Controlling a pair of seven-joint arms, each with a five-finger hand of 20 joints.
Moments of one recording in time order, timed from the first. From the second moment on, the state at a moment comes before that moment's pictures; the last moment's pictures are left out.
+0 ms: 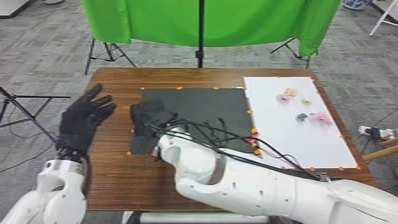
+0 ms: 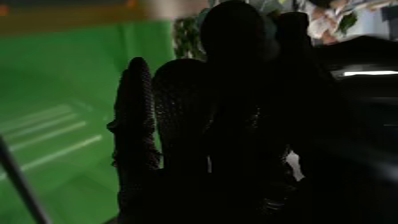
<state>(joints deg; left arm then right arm) 116.2 -57.7 -93.3 -117.6 41.2 9.4 10.2 -48.9 -75.0 11.0 -93.5 -126.6 8.3 35.7</state>
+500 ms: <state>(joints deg) 116.1 -56.5 -93.3 -121.2 38.6 12.4 15.7 -53.4 -73.6 13.3 -92.7 -128.2 -2.3 34.2</state>
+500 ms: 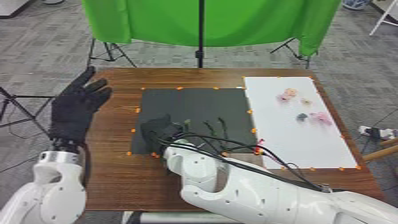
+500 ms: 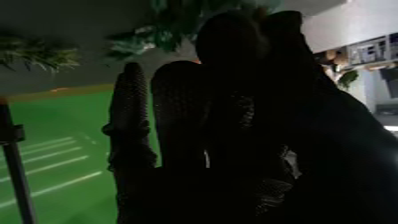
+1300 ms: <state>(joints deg) 122.1 -55.5 -94.5 -122.6 35.8 15.1 20.8 -52.7 -73.4 13.6 -93.2 -130.6 4.3 35.3</state>
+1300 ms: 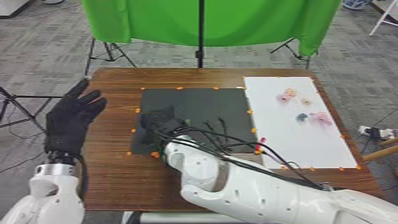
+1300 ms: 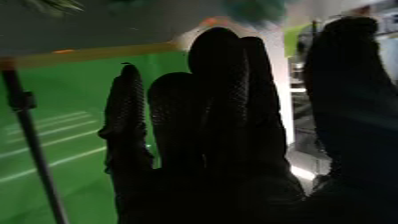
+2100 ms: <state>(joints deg) 131.3 -57.5 -96.4 -122.9 31.4 16.8 25.8 -69.6 -48.9 47.5 -116.0 -122.5 15.7 47.2</state>
